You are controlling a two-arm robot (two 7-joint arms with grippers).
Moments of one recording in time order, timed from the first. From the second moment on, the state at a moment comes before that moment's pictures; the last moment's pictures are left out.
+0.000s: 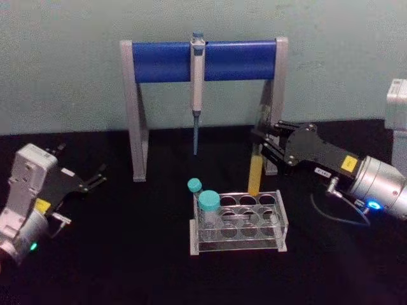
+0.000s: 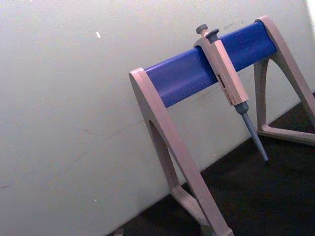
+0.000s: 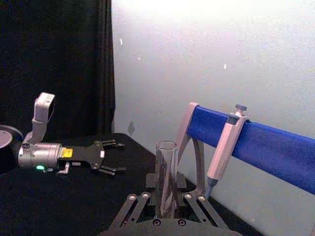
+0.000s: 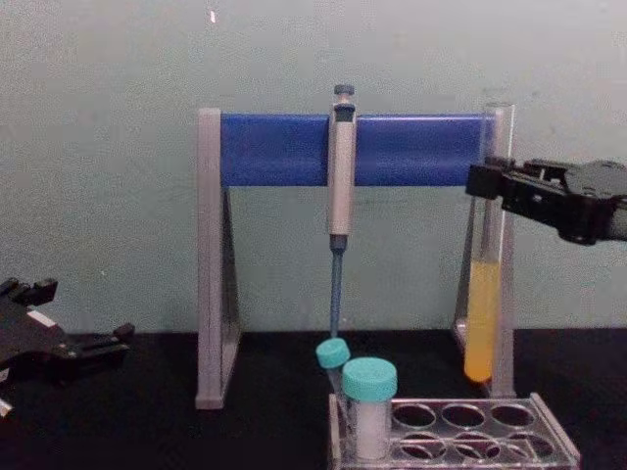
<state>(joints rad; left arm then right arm) -0.20 0.60 0.45 -1.41 -0.25 -0.12 0.03 0.32 0.57 -0.41 -1.50 0.64 -0.11 0.70</state>
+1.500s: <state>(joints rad) -0.20 0.60 0.45 -1.41 -0.25 -0.12 0.03 0.38 0.51 -0.46 -1.34 0.61 -0.12 0.72</state>
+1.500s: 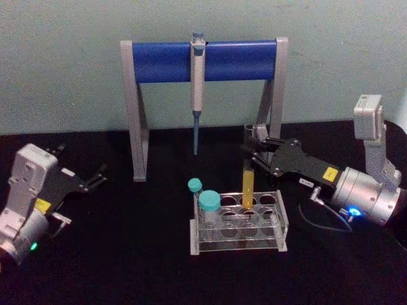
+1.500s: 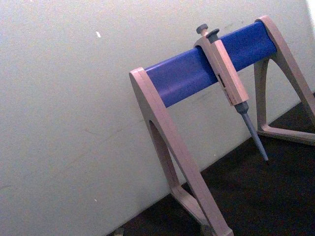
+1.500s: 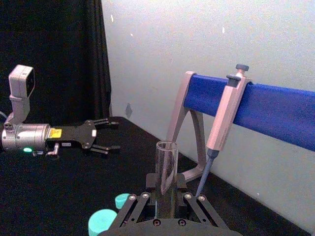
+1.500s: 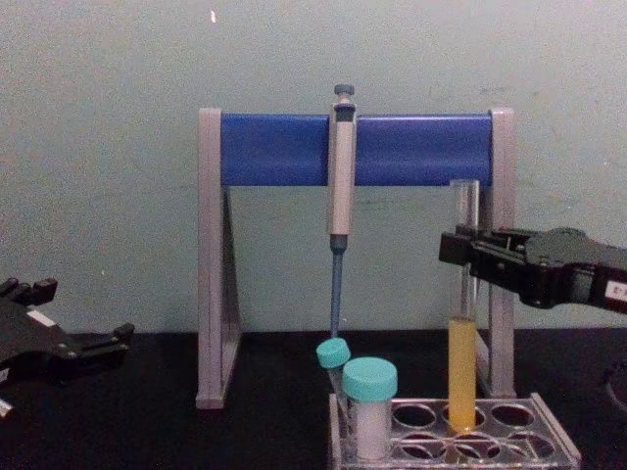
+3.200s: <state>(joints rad) -0.20 0.60 0.45 -1.41 -0.25 -0.12 0.03 0.43 0.47 -0.51 -1.25 0.54 -0.07 0.72</state>
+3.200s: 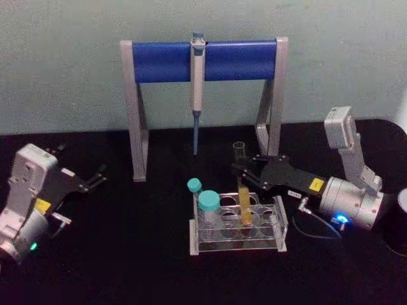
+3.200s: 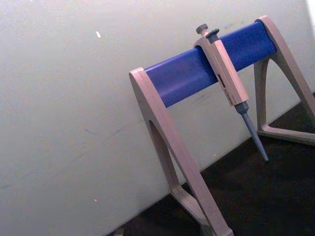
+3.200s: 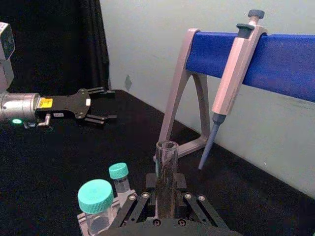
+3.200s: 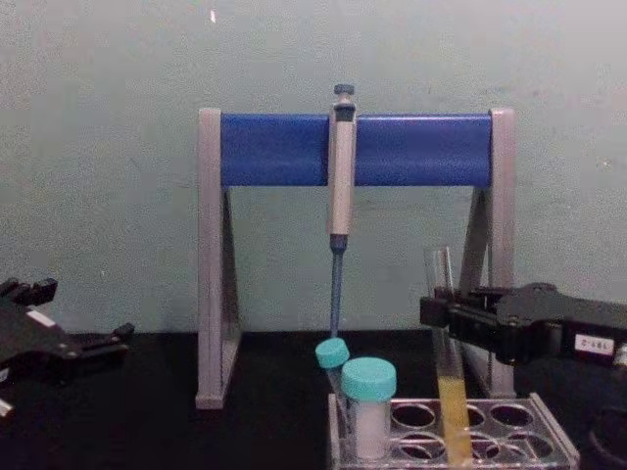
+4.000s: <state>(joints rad) -0.20 0.60 0.45 -1.41 -0.25 -0.12 0.03 0.43 0.47 -0.51 -1.25 0.54 -0.06 0.72</state>
